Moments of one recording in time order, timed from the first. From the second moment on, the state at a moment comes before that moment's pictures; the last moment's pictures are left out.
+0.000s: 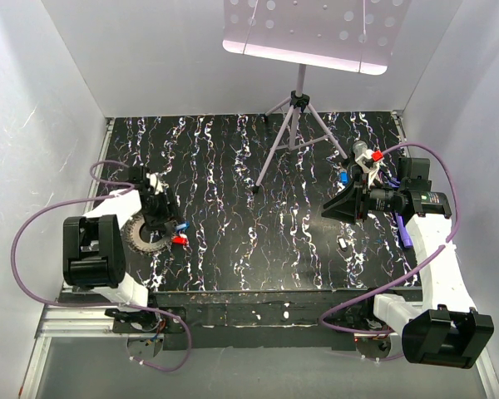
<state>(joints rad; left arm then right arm) 0.06 1.56 0.87 -0.53 0.26 -0.25 -0.05 1.04 1.00 -0.85 -1.33 -0.44</state>
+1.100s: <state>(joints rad) -0.28 1.24 0.81 -0.51 0.19 -0.29 -0.05 1.11 1.00 -0.93 -1.35 -0.60</state>
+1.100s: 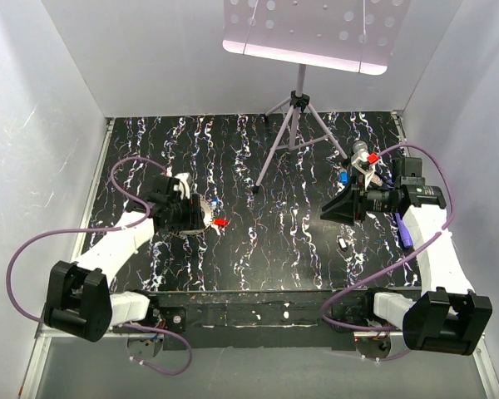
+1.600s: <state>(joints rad) -0.35 1.24 0.71 -0.40 0.03 -0.42 -0.05 1.17 0.98 -0.96 -1.36 -0.67</state>
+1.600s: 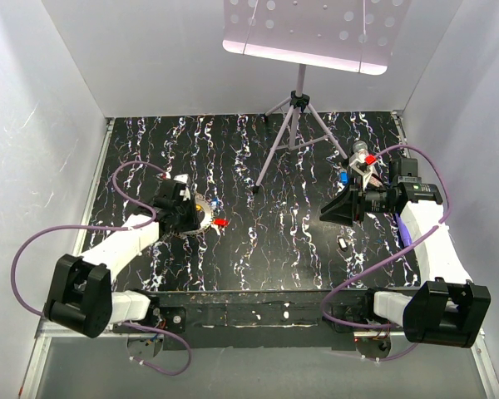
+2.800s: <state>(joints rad) -0.35 1.30 0.64 -0.31 -0.02 -0.51 -0.05 1.18 0.98 -0.98 -1.37 -0.68</state>
